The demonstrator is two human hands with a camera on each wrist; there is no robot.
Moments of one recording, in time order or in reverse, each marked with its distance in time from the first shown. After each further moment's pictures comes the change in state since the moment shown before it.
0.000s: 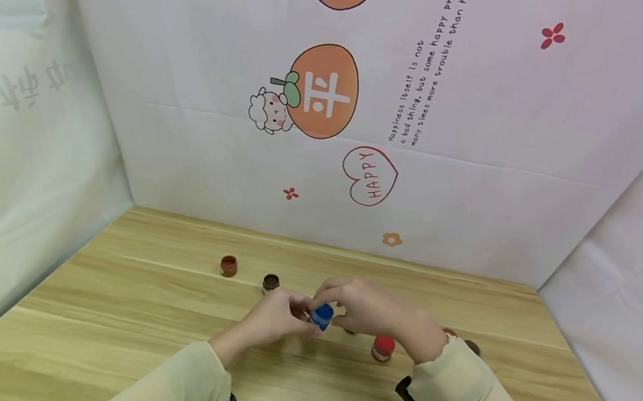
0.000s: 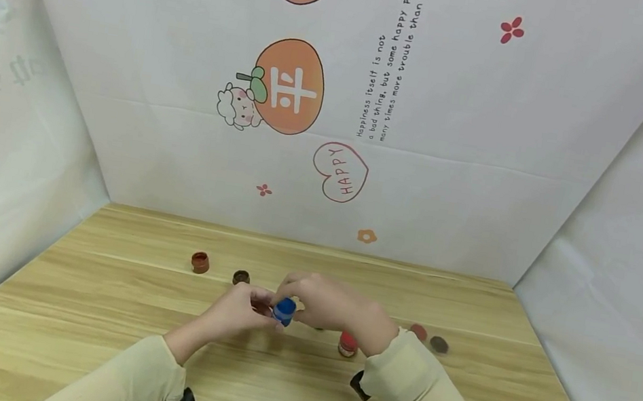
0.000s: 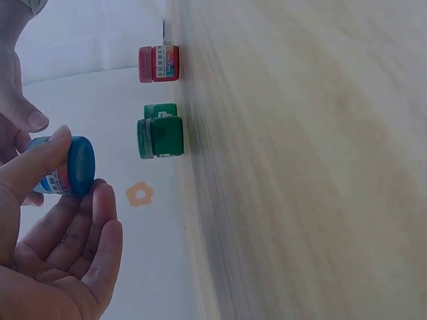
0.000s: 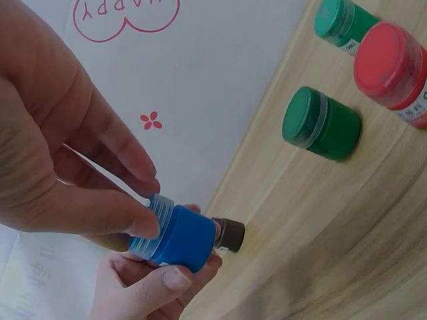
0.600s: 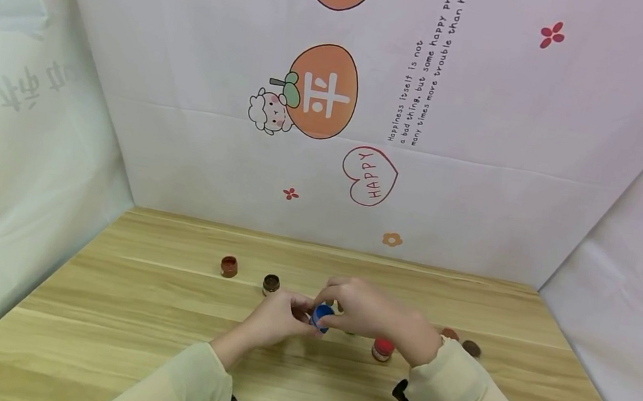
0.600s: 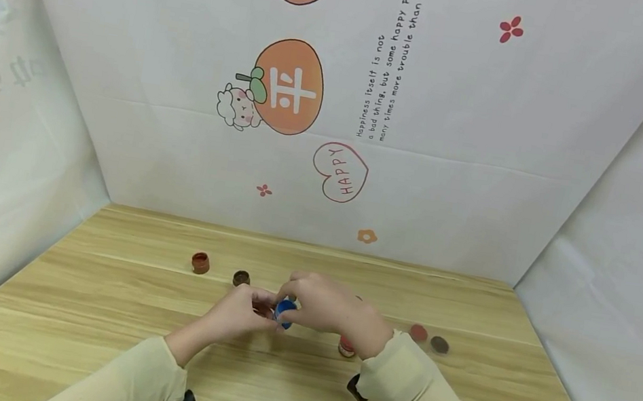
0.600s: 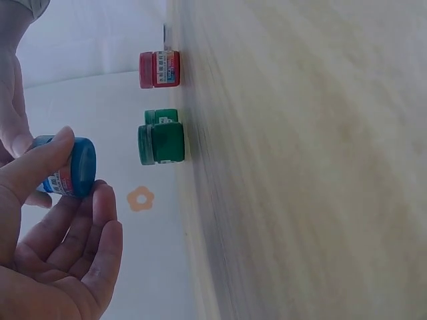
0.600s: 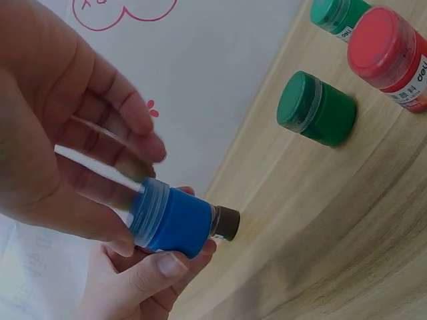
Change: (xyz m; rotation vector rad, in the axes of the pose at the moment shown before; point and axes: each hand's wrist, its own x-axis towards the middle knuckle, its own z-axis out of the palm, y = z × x) left_hand 0.002 -0.003 0.004 -0.017 -0.005 0.042; right_hand 0.004 -0.005 0.004 0.013 -0.003 0.202
